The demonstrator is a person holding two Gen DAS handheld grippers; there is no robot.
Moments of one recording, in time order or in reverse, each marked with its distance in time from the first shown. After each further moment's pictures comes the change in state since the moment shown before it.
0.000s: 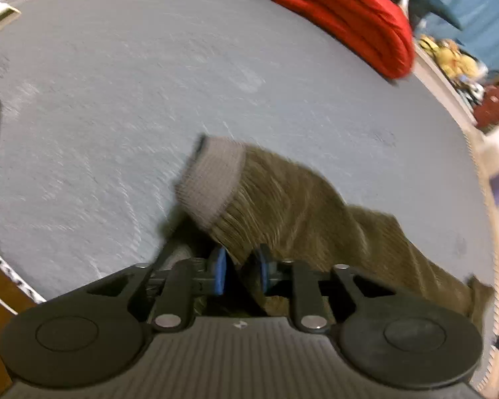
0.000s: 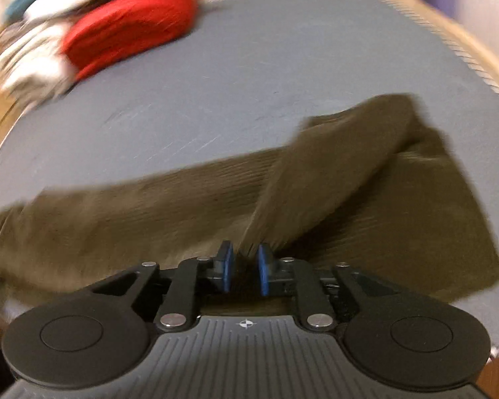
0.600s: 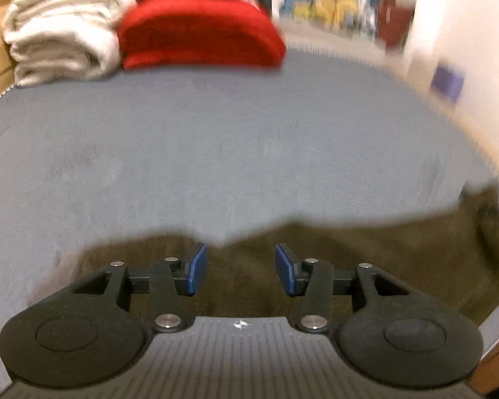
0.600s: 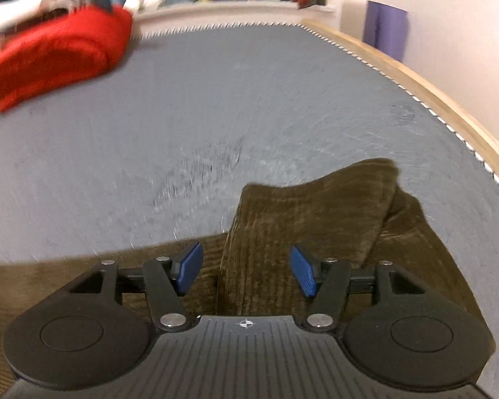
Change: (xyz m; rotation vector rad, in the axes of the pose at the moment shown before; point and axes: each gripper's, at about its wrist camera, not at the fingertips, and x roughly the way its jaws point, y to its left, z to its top) left arm 0.034 -0.157 -0.039 0.564 -0.129 -0.037; right arm 0.112 0.011 0.039 -0.064 -0.144 -0.271
